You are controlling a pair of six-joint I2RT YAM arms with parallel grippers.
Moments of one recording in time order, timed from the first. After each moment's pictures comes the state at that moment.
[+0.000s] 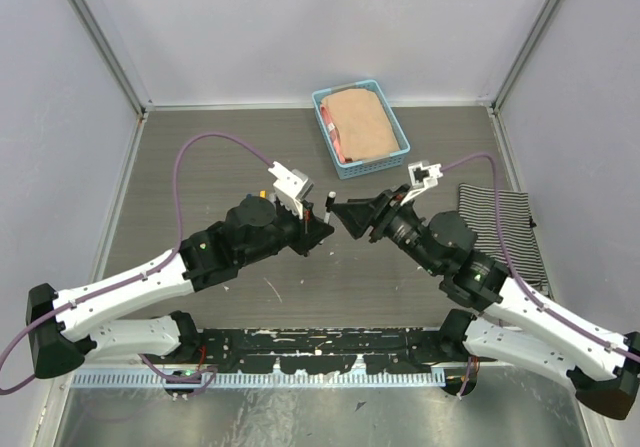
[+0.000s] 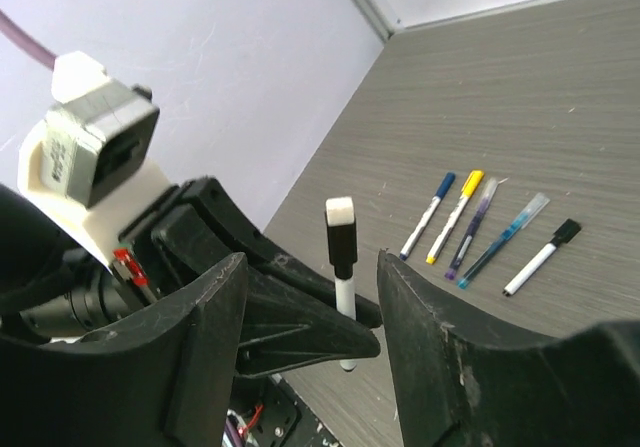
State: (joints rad) left arm -1.09 1.08 0.93 -0.13 -0.13 -0.41; right arm 0.94 0.73 0.73 0.06 0.16 0.68
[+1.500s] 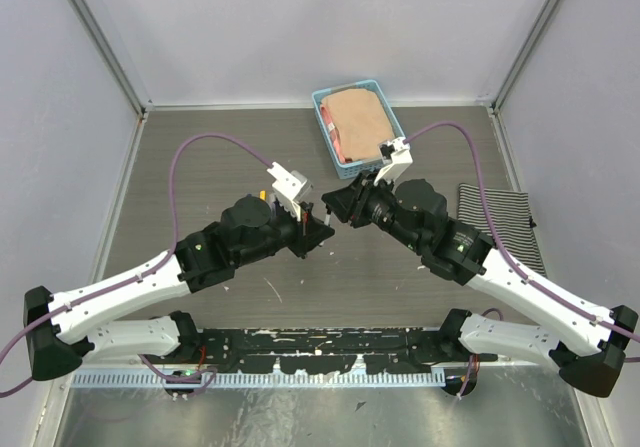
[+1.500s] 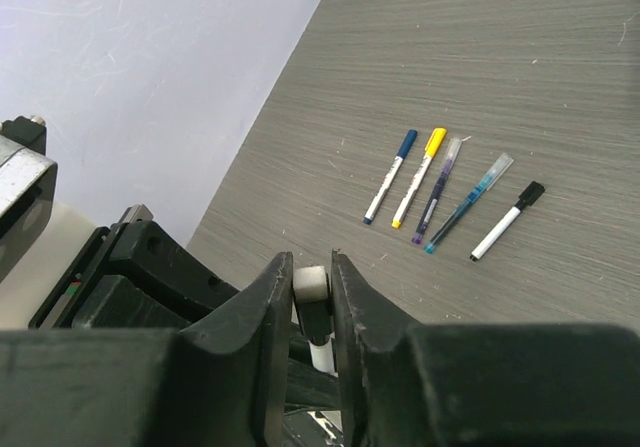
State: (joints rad) left arm -1.09 1.05 0.93 -0.13 -0.08 -0.39; right arm 0.94 0.96 1.02 -0.22 0.17 0.66
